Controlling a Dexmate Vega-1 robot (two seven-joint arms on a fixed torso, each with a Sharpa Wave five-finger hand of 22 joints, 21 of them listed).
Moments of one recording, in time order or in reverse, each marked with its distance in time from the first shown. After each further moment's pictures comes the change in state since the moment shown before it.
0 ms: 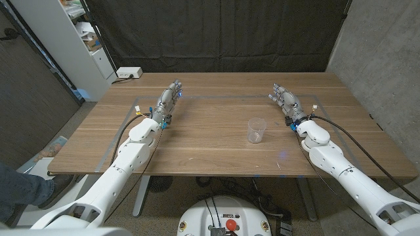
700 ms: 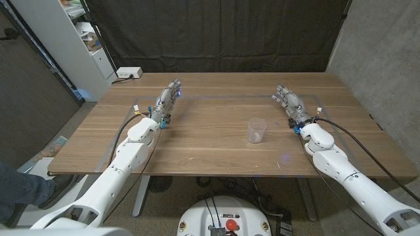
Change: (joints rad) left arm 0.014 0.007 -0.013 -0.029 0.010 0.010 0.011; left_hand 0.000 0.000 -0.004 -0.004 0.000 0.000 0.000 0.000 0.000 0.000 0.000 0.000 0.000 0.000 0.000 0.000 0.000 0.000 0.000 0.000 0.000; right arm -0.049 -0.025 0.021 -0.043 -0.005 0.026 -0.021; right_hand 0.004 -0.004 -0.004 -0.004 0.000 0.001 -0.001 0.000 0.000 0.004 -0.004 0.000 0.000 0.005 -0.005 0.000 -0.002 -0.004 -0.004 0.000 0.000
